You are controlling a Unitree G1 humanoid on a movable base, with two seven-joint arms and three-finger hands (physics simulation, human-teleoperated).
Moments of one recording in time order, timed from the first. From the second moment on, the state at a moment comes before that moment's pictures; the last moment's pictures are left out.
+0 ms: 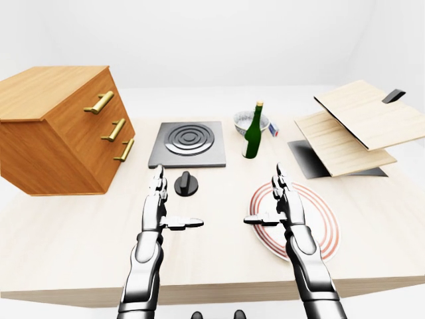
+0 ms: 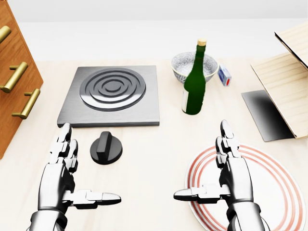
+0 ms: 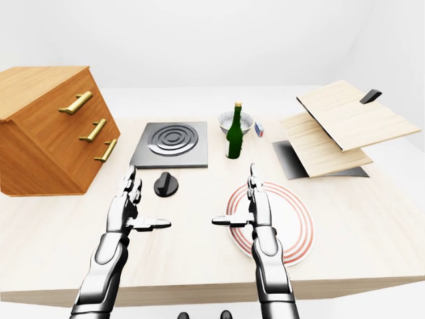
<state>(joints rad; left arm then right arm) 0.01 0.02 0.03 0.00 0.00 -0.03 -0.03 -0.01 -0.02 -0.04 0.03 0.01 -0.01 0.02</state>
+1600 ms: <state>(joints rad) -0.29 0.05 0.05 0.16 0.02 0.09 0.02 -0.02 -0.02 -0.03 0.07 0.00 -0.04 0.04</state>
